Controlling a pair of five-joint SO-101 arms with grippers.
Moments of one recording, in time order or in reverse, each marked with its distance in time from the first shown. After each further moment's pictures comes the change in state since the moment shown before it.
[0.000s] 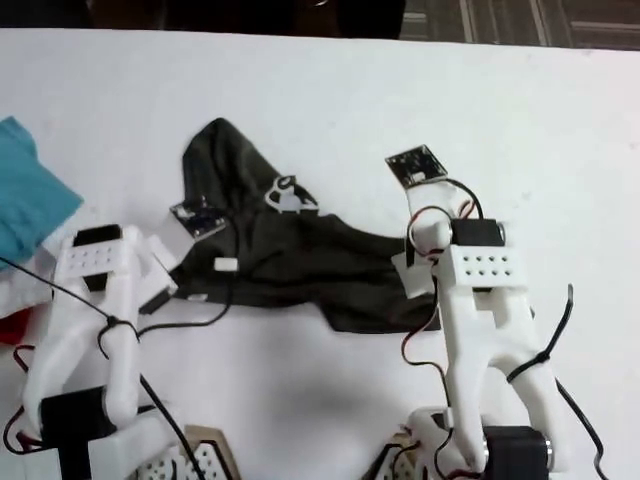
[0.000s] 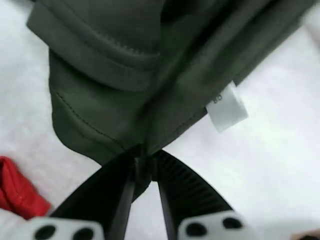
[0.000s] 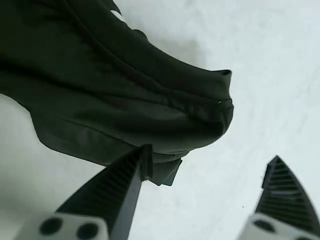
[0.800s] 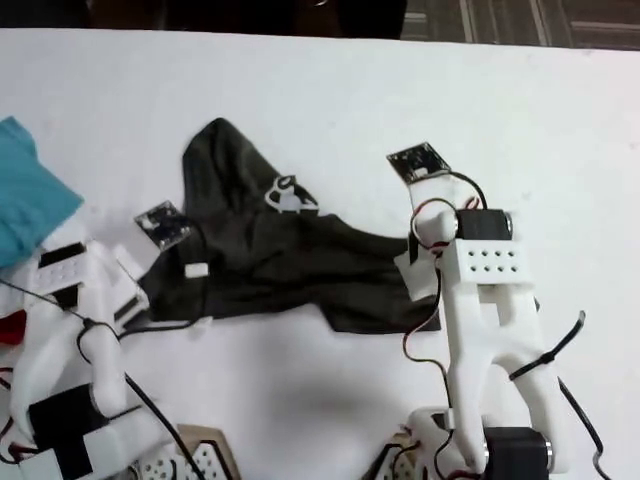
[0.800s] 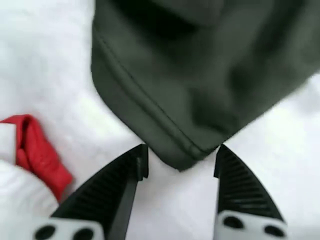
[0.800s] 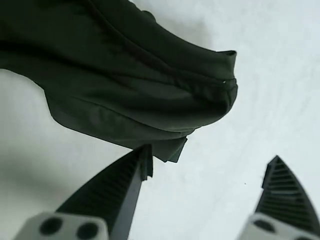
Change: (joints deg) left arm -10.9 1.9 4.2 -10.5 -8.4; right arm 0.0 -0.3 -5.8 9.9 0.0
